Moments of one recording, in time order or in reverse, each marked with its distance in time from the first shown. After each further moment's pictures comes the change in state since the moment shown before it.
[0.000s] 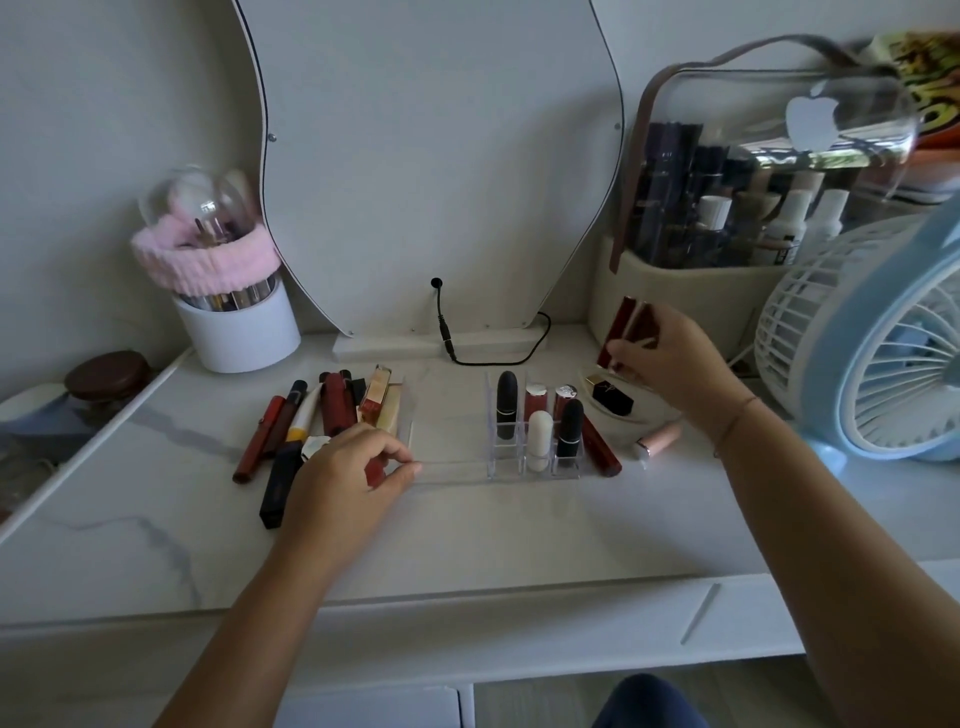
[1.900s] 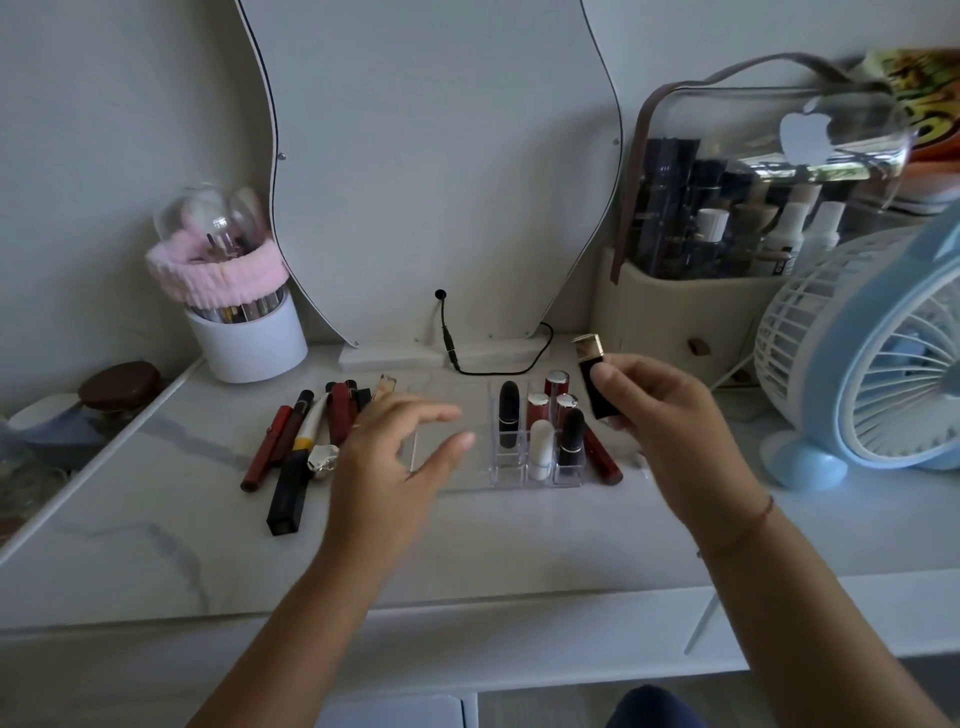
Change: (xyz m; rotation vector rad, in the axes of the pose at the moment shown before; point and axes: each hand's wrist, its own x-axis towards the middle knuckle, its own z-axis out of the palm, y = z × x) left_hand 0.005 0.056 -0.001 -0.242 0.182 0.143; right_hand -0.089 -0.041 0.003 0.755 -0.111 -0.042
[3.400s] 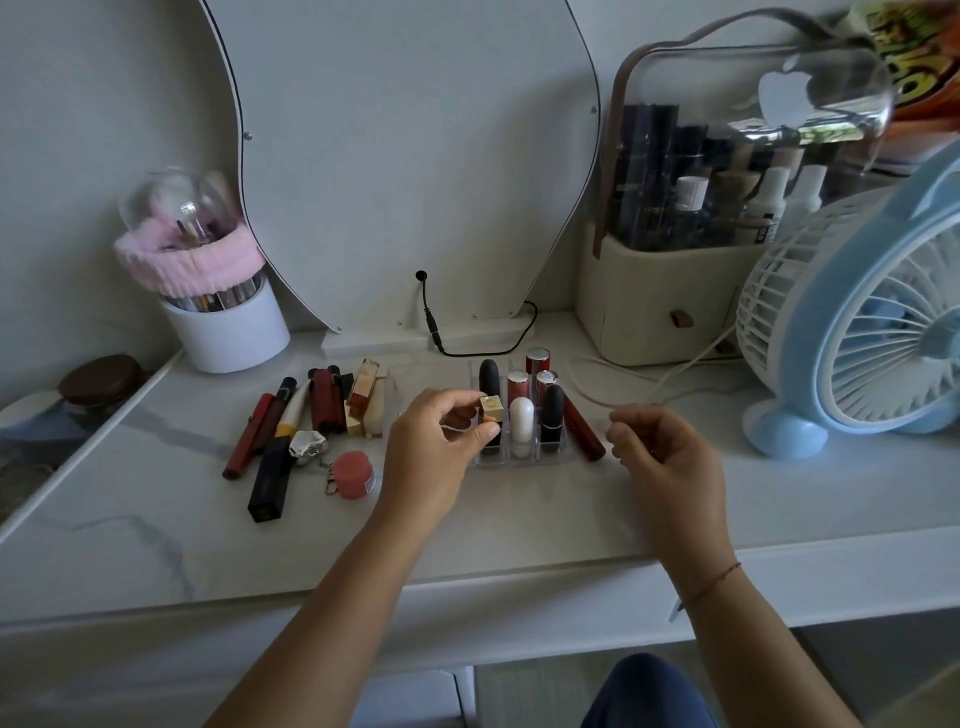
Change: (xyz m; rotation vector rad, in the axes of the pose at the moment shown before) left_hand 0.008 -0.004 0.058 -0.098 -0.117 -0.328; right_hand -0.030 0.070 -0.019 -0.249 0.407 -0.021
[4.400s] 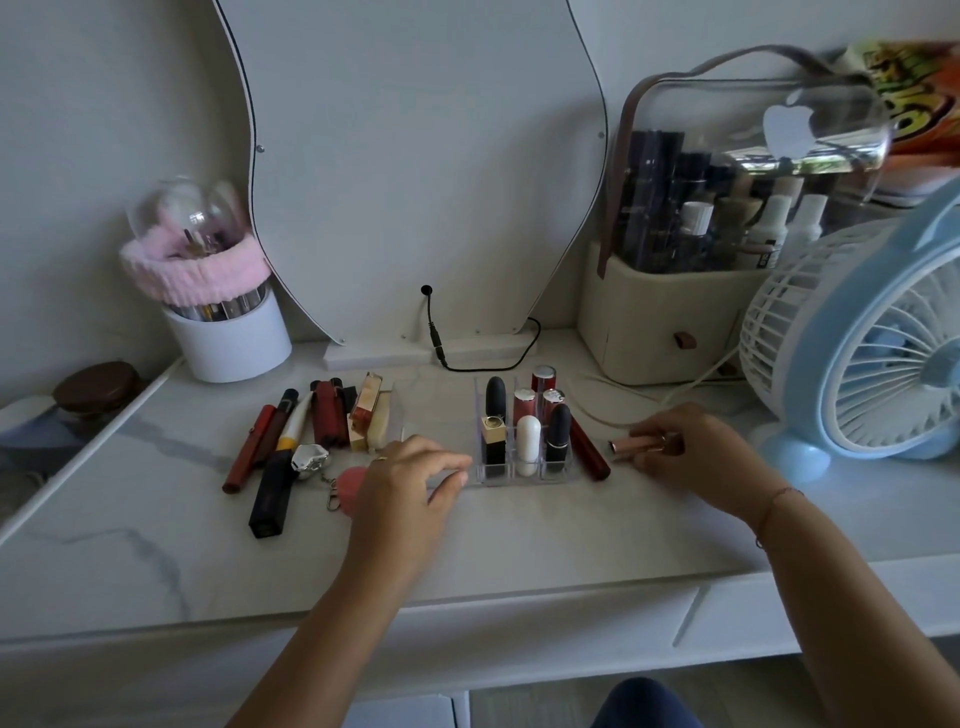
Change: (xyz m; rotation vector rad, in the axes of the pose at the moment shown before) left_hand -0.022 -0.017 -0.024 0.288 0.017 0.225; right_hand 0.077 0.010 -0.039 -0.873 -0.511 -0.101
